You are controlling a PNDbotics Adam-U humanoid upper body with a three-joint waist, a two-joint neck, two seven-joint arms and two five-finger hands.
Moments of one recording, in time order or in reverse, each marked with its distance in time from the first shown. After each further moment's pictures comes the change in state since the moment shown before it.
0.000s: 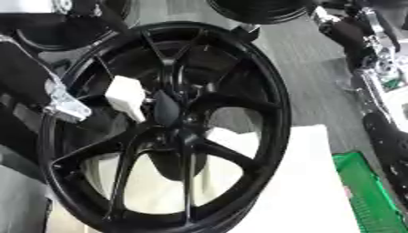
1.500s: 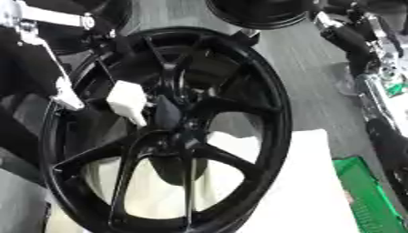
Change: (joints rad) left arm -0.033 -0.160 0.032 0.357 0.004 -0.294 -0.123; right arm -0.020 0.014 0.010 0.005 0.000 0.003 0.004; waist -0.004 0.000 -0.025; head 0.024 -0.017
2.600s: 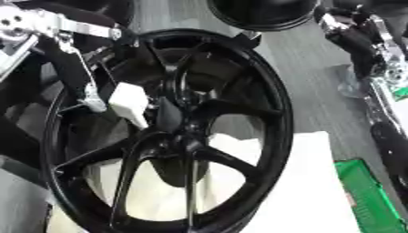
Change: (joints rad) left arm -0.014 -0.066 -0.007 0.063 -0.108 -0.054 -0.004; right arm -0.009 0.009 0.004 0.000 0.000 0.004 0.004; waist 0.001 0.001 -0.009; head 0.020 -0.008
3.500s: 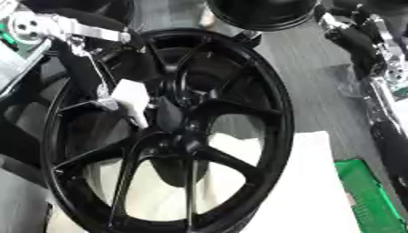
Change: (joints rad) left arm 0.000 -0.028 -0.008 0.017 -0.015 -0.001 0.008; right arm -0.007 0.003 0.002 0.000 0.000 0.000 -0.001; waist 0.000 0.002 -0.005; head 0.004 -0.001
